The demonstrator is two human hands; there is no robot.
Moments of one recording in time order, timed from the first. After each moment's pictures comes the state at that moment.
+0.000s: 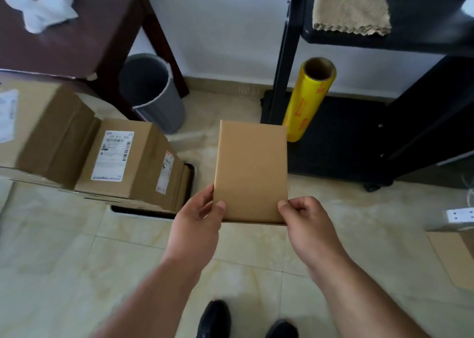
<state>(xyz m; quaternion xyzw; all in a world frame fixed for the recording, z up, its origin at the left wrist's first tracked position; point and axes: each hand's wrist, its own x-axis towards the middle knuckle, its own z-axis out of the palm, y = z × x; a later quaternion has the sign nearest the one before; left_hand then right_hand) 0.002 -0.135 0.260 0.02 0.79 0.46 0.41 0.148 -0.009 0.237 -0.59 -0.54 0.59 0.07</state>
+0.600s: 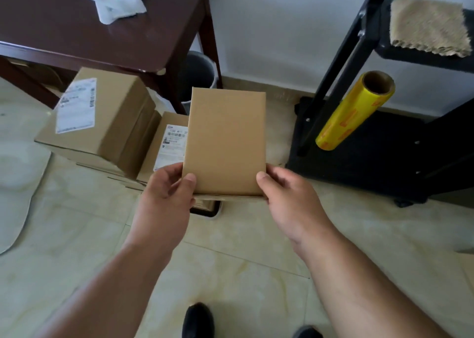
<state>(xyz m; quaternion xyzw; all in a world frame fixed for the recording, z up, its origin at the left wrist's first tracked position) -0.131 -0.230 0.296 0.00 0.80 0.53 0.29 -0.001 -0.078 0.281 -0.46 -0.61 0.63 0.08</state>
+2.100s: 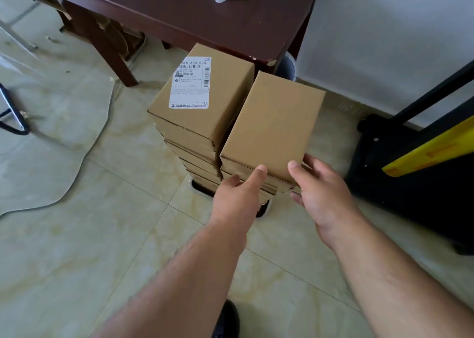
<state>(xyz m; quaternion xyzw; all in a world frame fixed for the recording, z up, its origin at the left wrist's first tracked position) -0.206 -0.281 0.279 -0.20 0.71 0.53 0.42 -0.137 -0.164 0.275 -0.44 -0.60 0.66 0.06</state>
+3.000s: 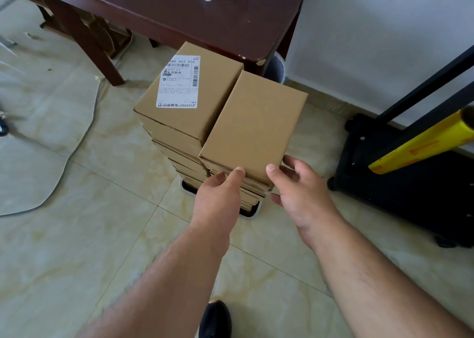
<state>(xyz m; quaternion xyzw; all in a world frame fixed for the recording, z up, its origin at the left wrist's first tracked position) -0.210 -0.293 0.276 -0.22 0.72 0.54 0.38 -0.139 -0.175 0.262 -0.45 -0.60 0.66 0.06</state>
